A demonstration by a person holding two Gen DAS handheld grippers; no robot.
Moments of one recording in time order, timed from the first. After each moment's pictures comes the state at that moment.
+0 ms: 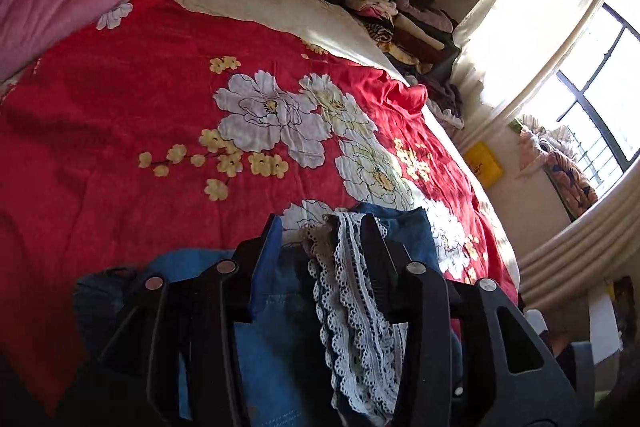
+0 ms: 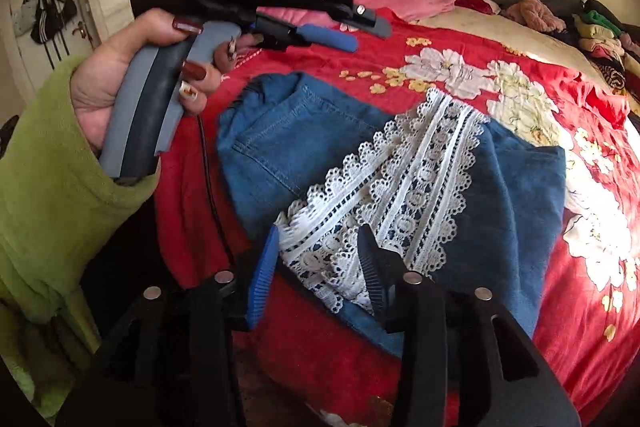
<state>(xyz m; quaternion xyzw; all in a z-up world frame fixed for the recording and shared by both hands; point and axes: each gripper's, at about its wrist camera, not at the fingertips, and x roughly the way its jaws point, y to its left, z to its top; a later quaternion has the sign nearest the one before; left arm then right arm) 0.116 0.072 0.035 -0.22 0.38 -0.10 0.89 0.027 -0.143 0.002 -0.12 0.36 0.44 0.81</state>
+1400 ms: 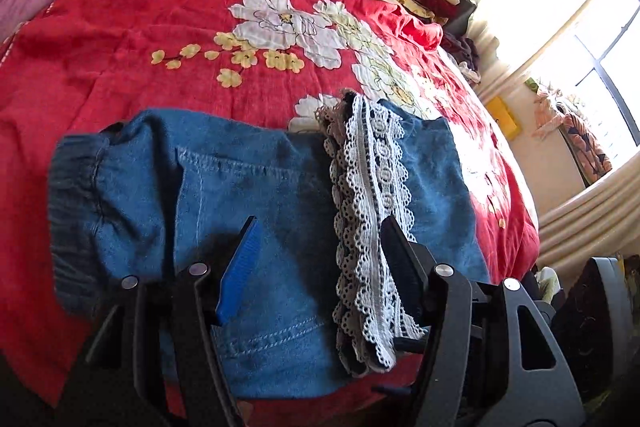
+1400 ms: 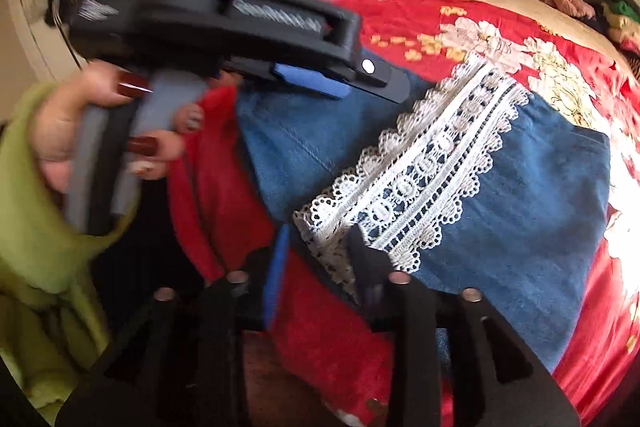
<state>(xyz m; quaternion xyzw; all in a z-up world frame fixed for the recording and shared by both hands) 0.086 0.051 -0.013 -0.20 0.45 -0.10 0.86 0.032 -0.125 -0.014 -0.13 0.40 0.48 0.77</state>
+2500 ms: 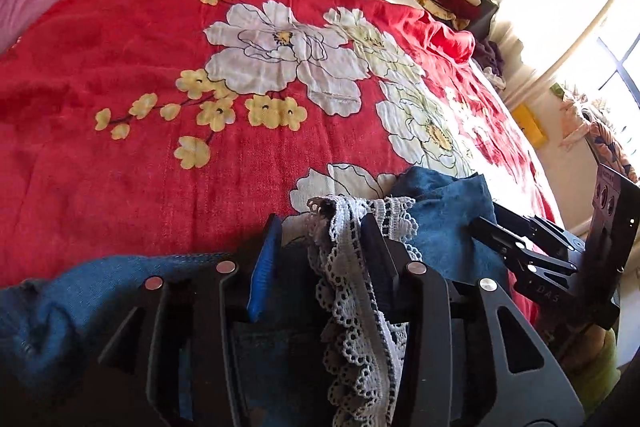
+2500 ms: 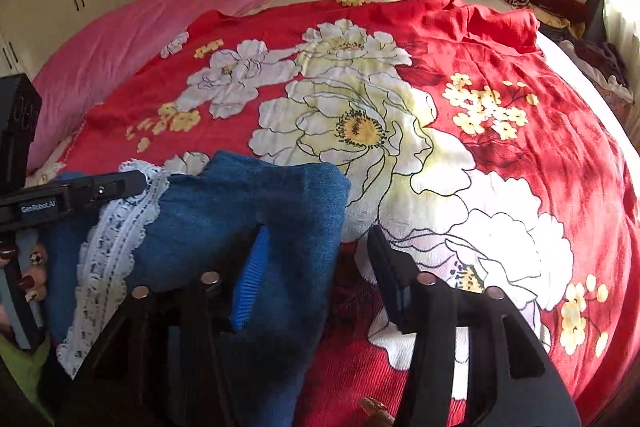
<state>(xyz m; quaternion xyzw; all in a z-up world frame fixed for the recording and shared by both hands) 0.167 0.043 -0.027 -0.17 0.46 -0.06 0.87 0.209 -0.210 -0.023 -0.03 0.42 0.27 0.86</state>
